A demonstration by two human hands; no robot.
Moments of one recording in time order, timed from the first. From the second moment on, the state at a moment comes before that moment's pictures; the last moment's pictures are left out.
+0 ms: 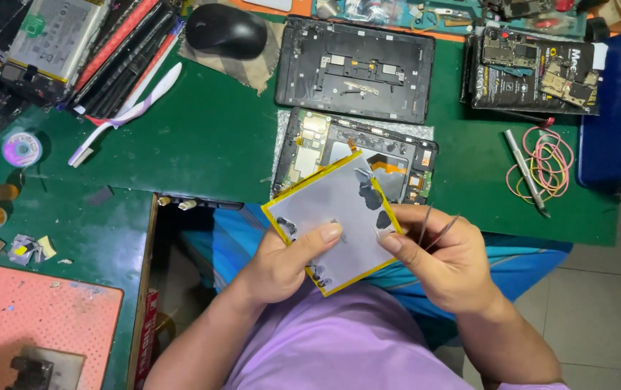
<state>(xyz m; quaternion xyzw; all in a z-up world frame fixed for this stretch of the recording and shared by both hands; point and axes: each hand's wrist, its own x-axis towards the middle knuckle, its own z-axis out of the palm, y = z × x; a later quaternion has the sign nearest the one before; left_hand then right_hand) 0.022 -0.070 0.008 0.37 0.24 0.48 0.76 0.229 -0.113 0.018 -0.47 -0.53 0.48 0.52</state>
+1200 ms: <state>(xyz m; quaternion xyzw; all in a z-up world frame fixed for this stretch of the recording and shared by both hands) 0.010 -0.087 0.027 0.59 0.33 0.38 0.63 0.246 -0.109 0.051 -0.49 -0.81 -0.02 0.32</state>
